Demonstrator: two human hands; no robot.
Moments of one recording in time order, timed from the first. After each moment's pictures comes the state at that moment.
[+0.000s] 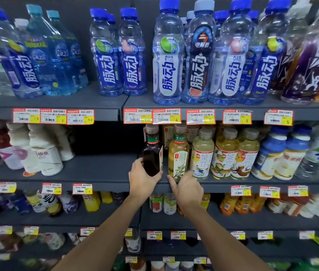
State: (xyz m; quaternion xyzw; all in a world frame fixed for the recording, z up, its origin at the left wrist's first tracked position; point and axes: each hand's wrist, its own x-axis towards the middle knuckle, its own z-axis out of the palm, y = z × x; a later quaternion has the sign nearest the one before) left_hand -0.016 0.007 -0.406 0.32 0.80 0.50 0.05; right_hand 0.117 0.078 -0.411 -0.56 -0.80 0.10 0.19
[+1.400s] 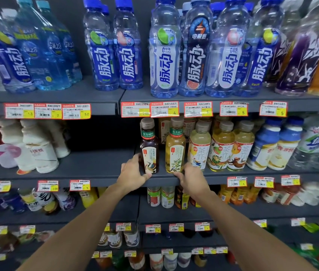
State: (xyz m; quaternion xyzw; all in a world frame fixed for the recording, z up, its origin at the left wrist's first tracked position) left_hand -0.052 -0.014 -0.396 0.46 0.82 0.31 0.09; right_hand 0.143 0.099 -0.390 -0.48 -0.83 0.24 0.13
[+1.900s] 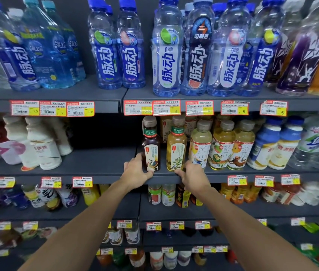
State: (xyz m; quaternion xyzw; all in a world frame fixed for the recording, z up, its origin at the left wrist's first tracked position) left_hand -0.047 -0.013 -0.395 0.45 0.83 0.31 0.11; right_hand 0.143 0.101 -0.385 -0.48 -0.83 0.24 0.12
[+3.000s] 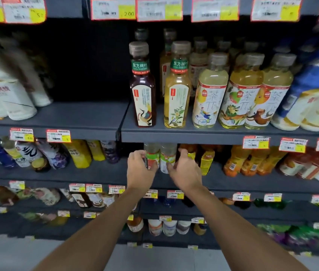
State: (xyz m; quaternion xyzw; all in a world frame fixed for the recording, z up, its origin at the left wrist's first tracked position) left_hand 0.021 -0.008 -0.563 0.33 0.81 0.49 0.04; right_hand 0.143 0.087 -0.543 -0.44 -0.85 0.21 0.20
